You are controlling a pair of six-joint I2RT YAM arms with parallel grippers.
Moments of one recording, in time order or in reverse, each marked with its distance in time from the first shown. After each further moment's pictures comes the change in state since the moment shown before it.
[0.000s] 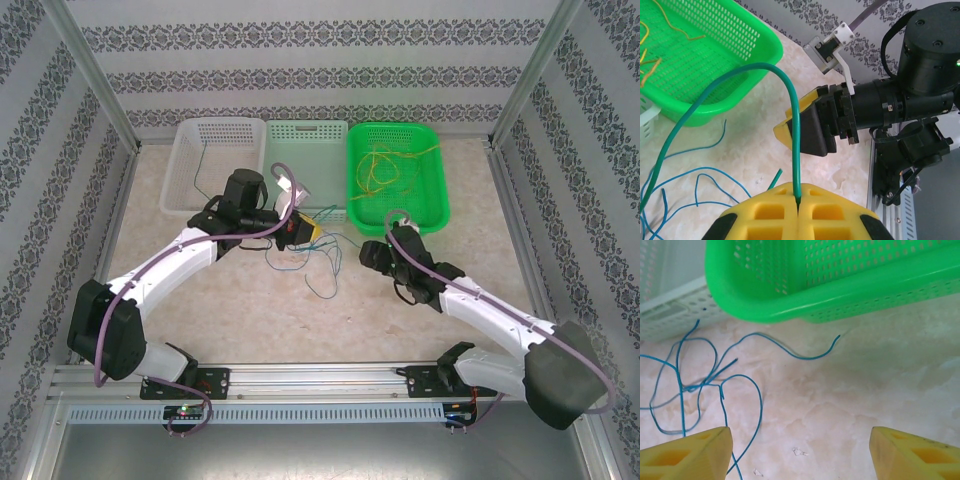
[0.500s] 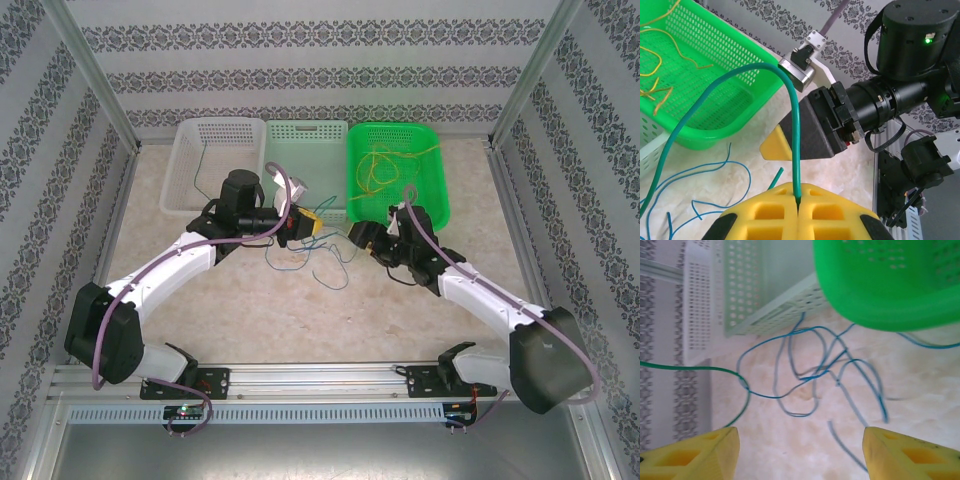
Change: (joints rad) left arm 0.000 -0.022 -0.042 0.140 -0.019 -0.063; right arm -0.120 0.120 0.082 0.205 -0.487 0.230
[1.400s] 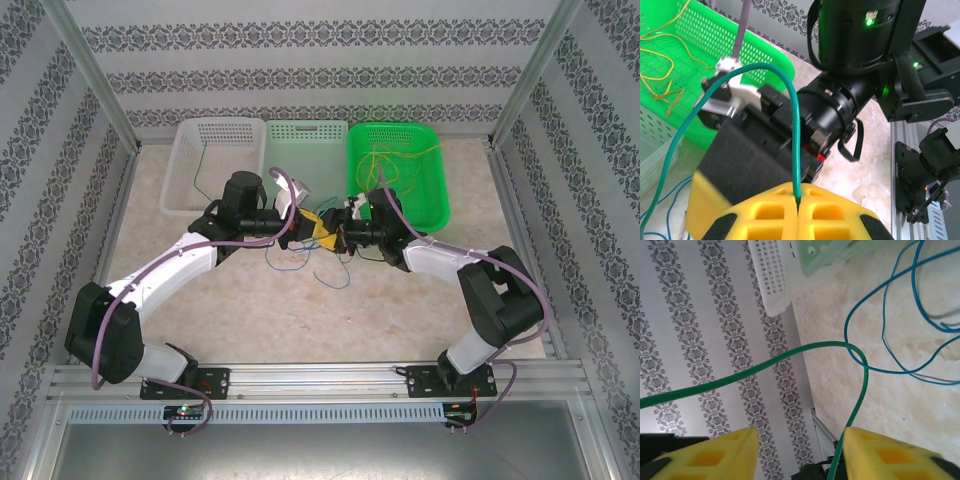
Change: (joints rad) left arm -0.016 0.002 0.000 -0.017 -0.053 0.079; right arm 0.075 0.386 0.158 0.405 -0.392 0.413
